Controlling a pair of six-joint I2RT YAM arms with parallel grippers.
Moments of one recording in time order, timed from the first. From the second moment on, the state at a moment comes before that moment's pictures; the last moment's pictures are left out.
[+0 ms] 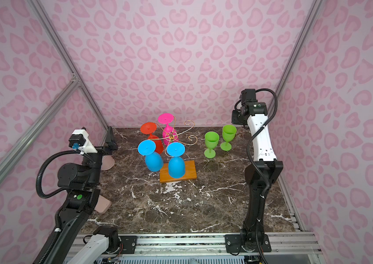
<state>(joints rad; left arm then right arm) -0.15 0.77 0.78 0.38 -0.16 0.09 0.02 2.06 2.38 -1.17 -0.03 0.13</state>
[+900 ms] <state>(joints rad) -0.11 0.77 0.77 0.37 -0.19 0.03 0.17 0.99 1.23 -0.47 -0.66 0.62</state>
